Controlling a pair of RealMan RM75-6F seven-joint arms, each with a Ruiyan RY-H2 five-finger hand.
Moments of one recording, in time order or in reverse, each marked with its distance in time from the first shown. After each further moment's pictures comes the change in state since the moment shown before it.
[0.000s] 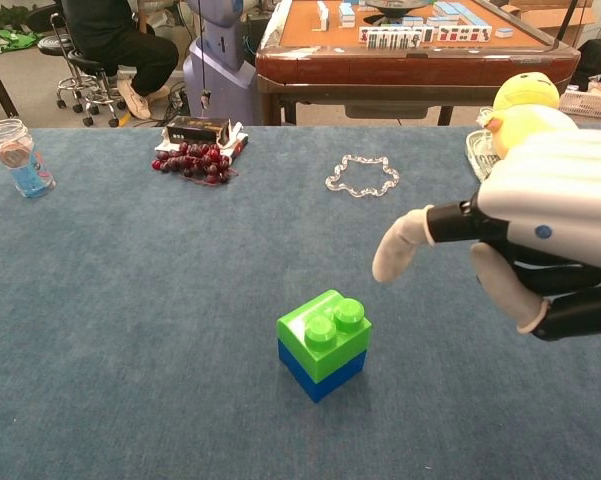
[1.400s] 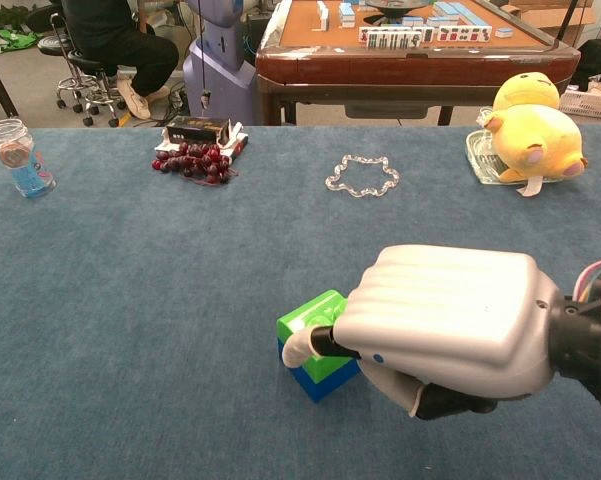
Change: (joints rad) left arm -0.002 -0.018 0.004 0.018 -0.005 -0.015 -0.007; right arm 0.249 -0.229 -0.030 0.016 0.515 -0.129 -0.502
